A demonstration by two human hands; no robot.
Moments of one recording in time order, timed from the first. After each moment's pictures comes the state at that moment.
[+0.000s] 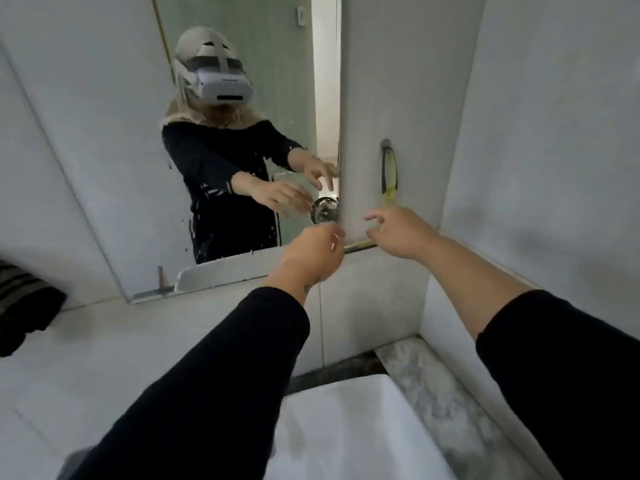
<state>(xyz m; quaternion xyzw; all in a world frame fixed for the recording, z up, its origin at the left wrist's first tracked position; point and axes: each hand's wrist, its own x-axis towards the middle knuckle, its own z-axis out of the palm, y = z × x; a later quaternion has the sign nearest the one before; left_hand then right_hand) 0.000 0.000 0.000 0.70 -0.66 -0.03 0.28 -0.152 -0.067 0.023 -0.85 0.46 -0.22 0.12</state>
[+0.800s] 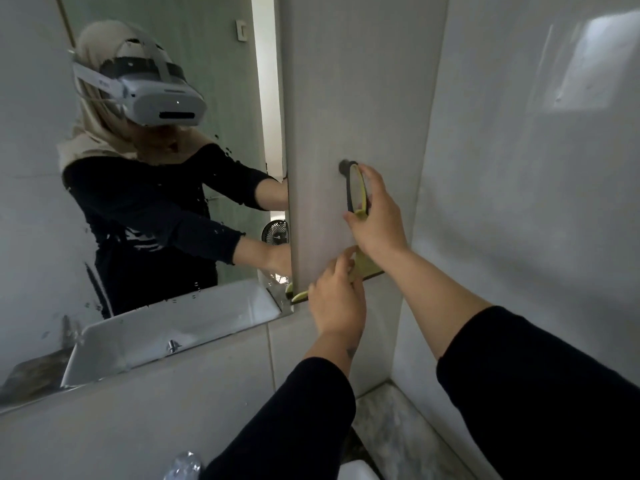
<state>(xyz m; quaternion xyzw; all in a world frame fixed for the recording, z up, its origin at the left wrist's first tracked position) -0.074 -0.130 -0.072 0.63 -0.60 0.01 0.50 -0.135 -0.179 0.024 -0.70 0.45 -0.54 0.12</state>
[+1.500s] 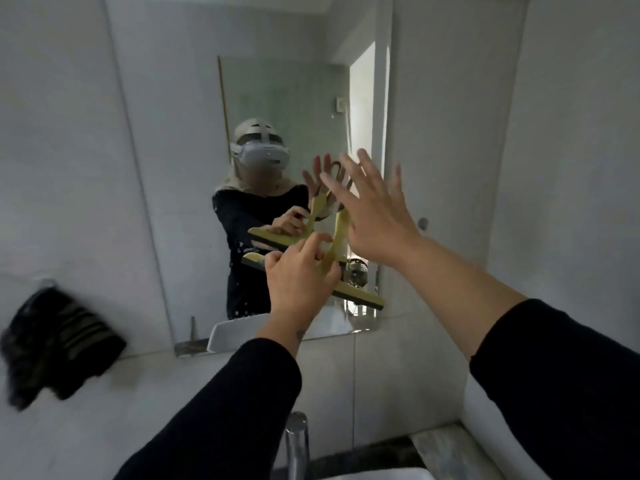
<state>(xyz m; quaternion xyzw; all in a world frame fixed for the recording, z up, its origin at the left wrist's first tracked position) 0.054 0.038 0.054 0.67 -0.53 0.25 0.45 -0.070 -0.011 0.143 -0.87 0.31 -0.32 -0.23</state>
